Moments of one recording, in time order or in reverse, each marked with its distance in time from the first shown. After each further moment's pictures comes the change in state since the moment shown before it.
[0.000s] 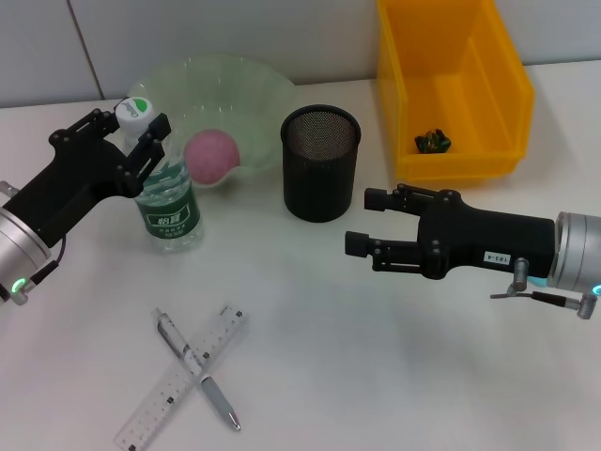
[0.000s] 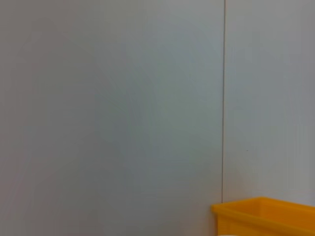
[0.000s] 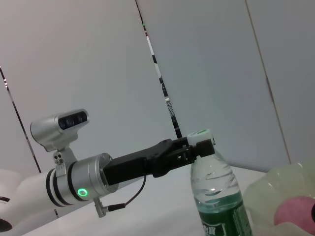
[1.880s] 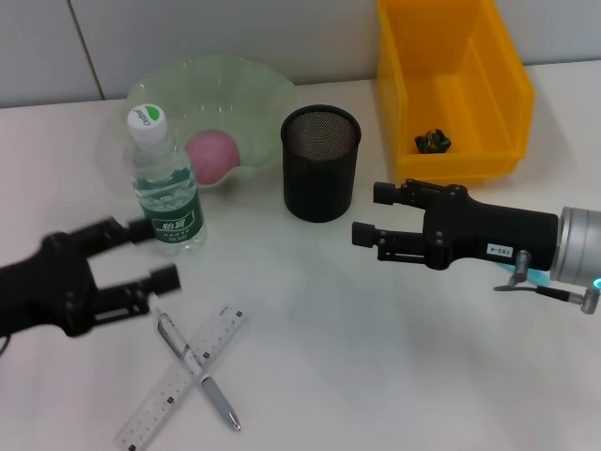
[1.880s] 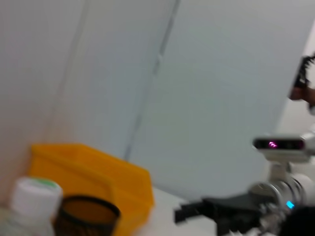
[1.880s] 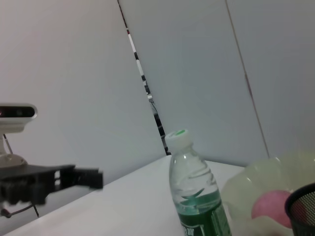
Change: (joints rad) left arm 0.238 0.113 0.305 0.475 0.253 0.394 -0.740; right arm 0.001 -0.004 0.013 0.000 -0.008 0.043 0.014
